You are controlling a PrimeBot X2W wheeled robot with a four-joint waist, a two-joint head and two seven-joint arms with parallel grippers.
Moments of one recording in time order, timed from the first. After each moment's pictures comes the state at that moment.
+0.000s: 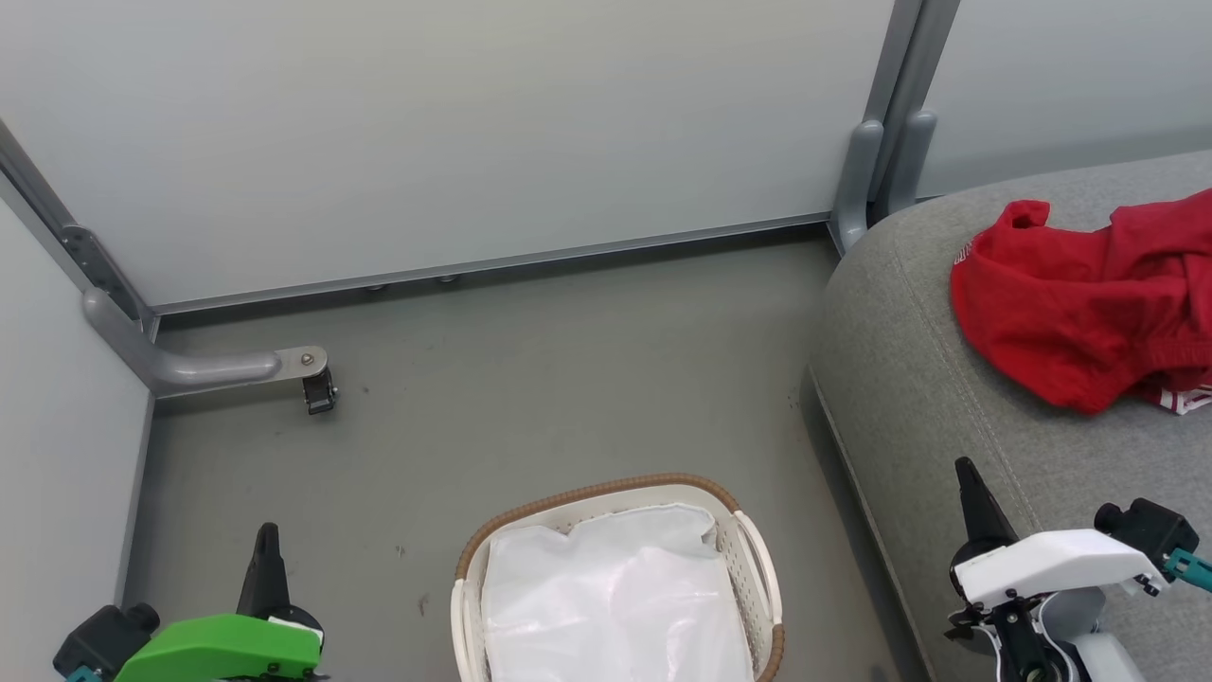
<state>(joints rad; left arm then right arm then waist) -0.02 0.04 0.07 0.33 -0.97 -0.11 -0.06 -0.12 -0.05 -0.02 0.35 0.97 0.13 -0.06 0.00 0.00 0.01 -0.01</state>
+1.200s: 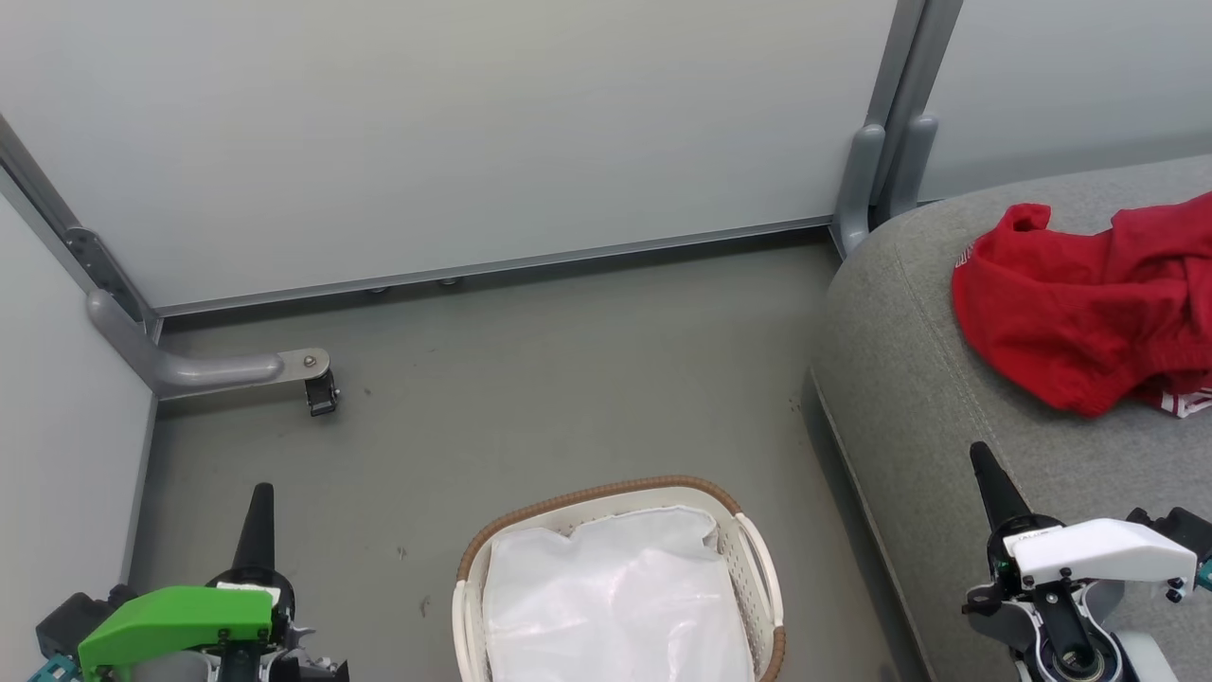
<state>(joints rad) -0.06 0.04 0.09 0.29 -1.32 -0.12 0.03 -0.12 -0.05 -0.07 0.29 1.32 0.13 0.04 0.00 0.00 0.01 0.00</state>
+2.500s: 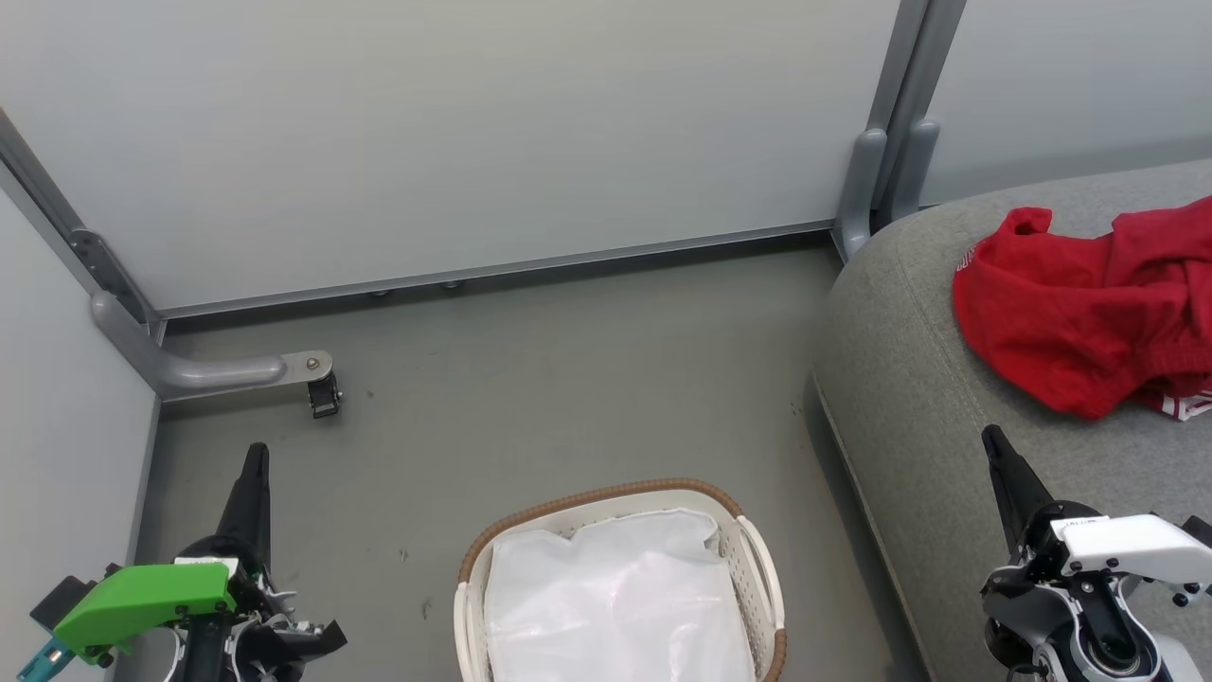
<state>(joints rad) -0.10 0.05 0.11 0.25 -1.60 -0.13 0.11 -0.11 -0.05 -0.11 0.25 1.60 0.13 0.11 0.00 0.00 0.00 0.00</state>
